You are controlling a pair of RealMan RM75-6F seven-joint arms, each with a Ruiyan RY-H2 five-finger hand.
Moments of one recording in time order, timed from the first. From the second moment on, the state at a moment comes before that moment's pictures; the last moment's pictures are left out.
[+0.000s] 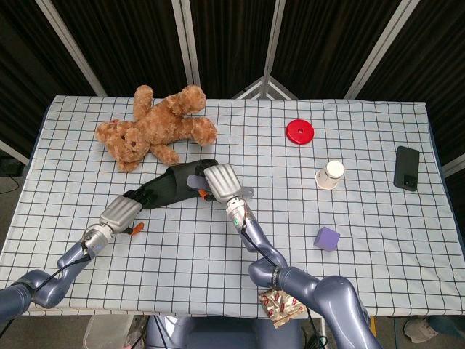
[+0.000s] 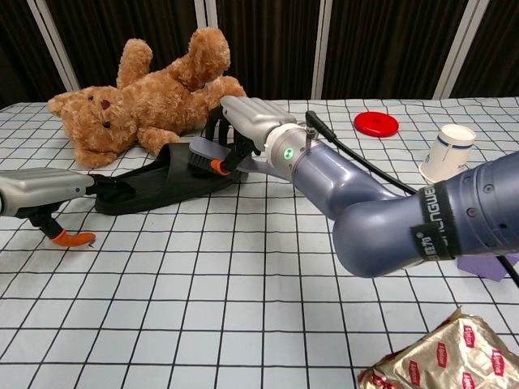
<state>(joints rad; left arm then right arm) -0.69 -1.48 0.00 -1.20 1.39 0.73 -0.01 1.18 -2.17 0.39 -0.61 -1.16 0.89 -0.01</state>
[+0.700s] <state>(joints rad) -0.70 -1.48 0.00 -1.24 1.38 0.73 0.02 1.14 -2.18 0.40 -0.67 -1.15 0.93 -0.09</state>
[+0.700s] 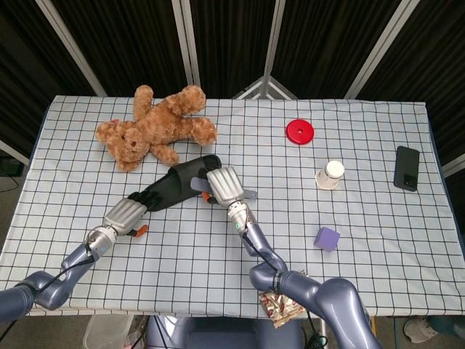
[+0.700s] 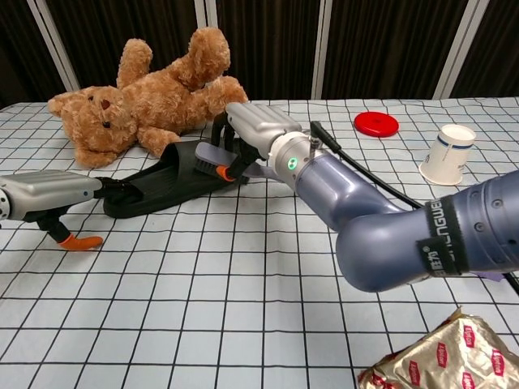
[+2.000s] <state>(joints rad) -0.68 -1.47 0.03 -1.30 1.35 0.75 0.08 1.14 -2.21 0.45 -0.64 -1.13 0.94 -0.16</state>
